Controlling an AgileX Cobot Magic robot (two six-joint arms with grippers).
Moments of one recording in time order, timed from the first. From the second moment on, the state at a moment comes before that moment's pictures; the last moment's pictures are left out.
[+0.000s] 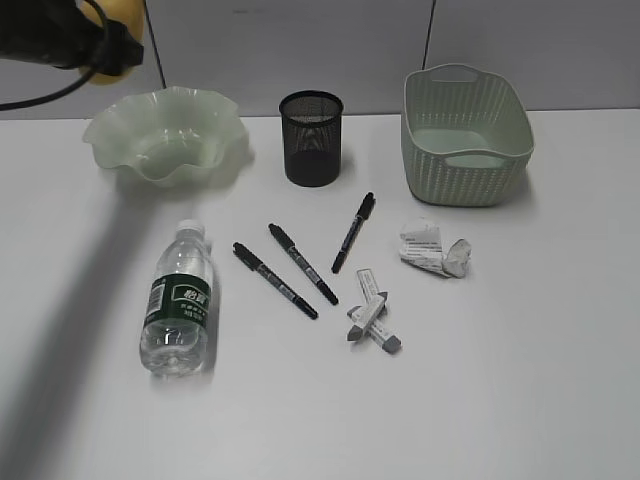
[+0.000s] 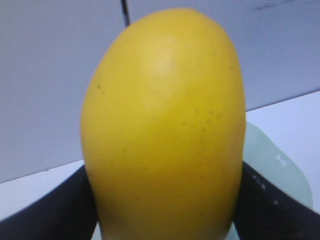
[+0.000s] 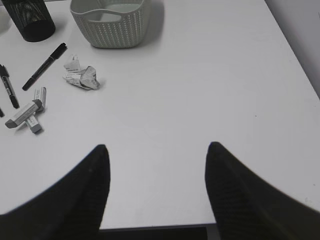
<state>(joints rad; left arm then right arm) -0.11 1.97 -1.45 -1.04 0.13 1.17 0.09 -0.01 -0.50 -0.01 1.04 0.10</state>
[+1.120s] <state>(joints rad) -0.18 2.26 -1.63 -1.05 0.13 1.17 0.09 -0.01 -0.50 -0.01 1.04 0.10</state>
